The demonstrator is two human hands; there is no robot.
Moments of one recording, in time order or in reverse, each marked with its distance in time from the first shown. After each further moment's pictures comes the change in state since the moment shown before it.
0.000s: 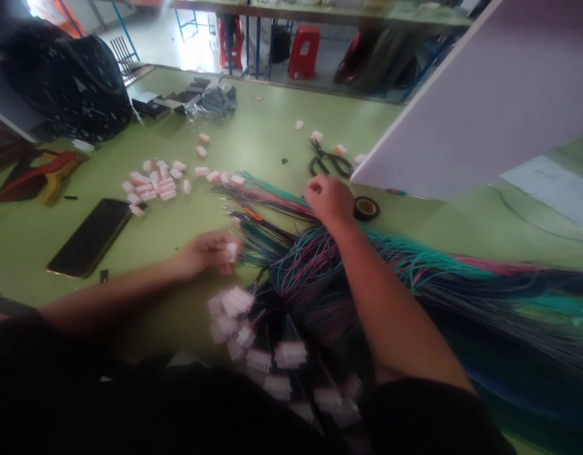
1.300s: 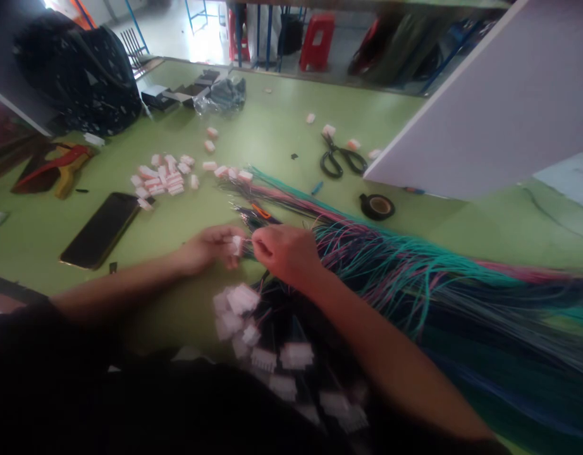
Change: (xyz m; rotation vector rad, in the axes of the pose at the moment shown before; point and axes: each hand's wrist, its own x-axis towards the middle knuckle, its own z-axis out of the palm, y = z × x) left_hand 0.001 0.001 -0.004 -0.034 -0.005 -0.009; right_hand -0.097 -0.068 -0.010 0.012 -0.152 -0.617
